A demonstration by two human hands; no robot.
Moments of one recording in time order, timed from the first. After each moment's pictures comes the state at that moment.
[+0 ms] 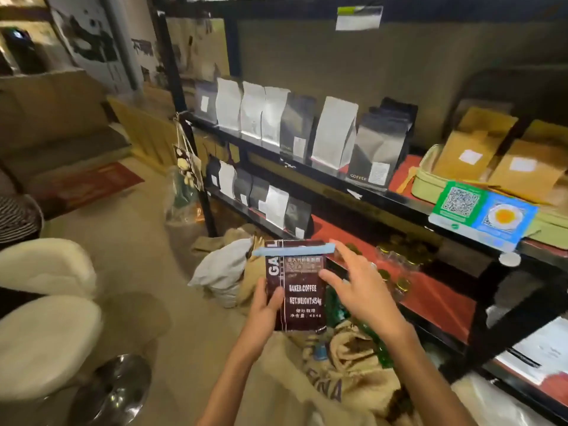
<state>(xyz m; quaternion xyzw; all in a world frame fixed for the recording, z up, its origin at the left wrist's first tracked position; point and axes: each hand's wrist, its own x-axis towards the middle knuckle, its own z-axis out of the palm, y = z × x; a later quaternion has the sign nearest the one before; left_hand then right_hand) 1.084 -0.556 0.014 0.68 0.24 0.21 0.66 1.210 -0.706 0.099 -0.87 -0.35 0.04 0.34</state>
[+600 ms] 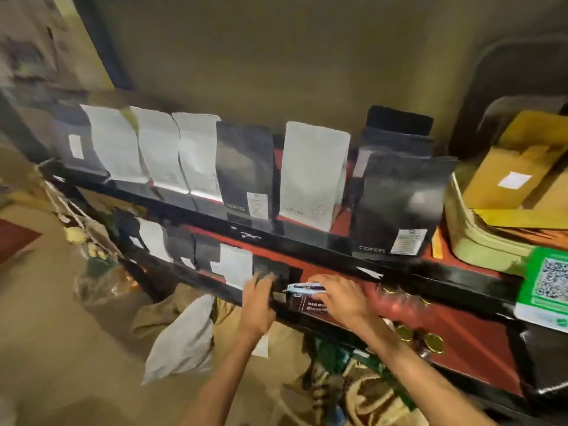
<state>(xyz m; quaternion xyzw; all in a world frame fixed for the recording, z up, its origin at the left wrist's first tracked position) 1.405 -0.337 -0.036 0.95 0.13 0.01 0.27 1.473 -0.525 0.004 -0.94 -0.29 0.06 0.20</state>
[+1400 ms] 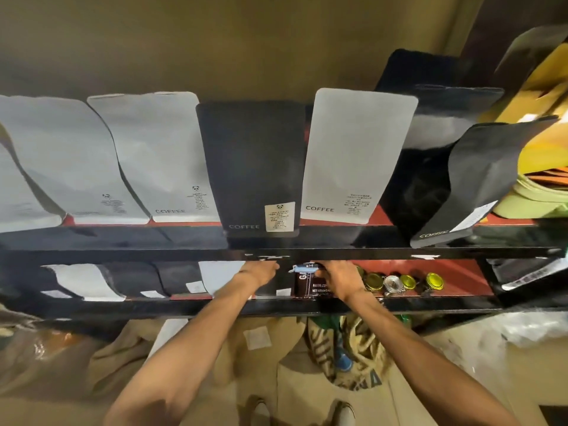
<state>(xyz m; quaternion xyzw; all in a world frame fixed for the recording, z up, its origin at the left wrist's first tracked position) 1.566 -0.242 -0.088 0.94 -0.04 -0.32 0.11 1.520 -0.449 -0.074 -0.99 -0.07 0.08 0.13</state>
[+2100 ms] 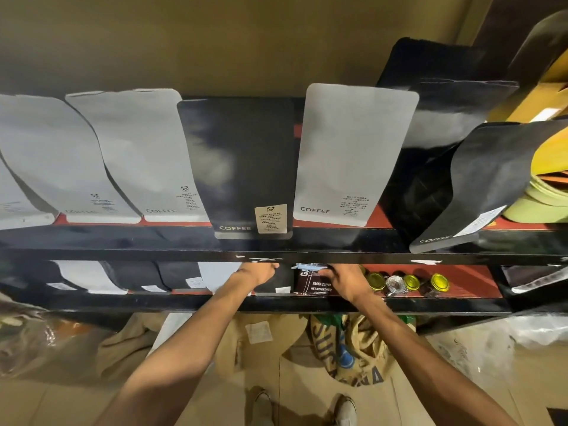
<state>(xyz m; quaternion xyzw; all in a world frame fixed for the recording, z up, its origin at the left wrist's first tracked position) 1.570 -0.245 -0.092 0.91 0.02 -0.41 0.09 1.524 -0.472 -0.093 -0.95 -0.01 0.16 0.26</state>
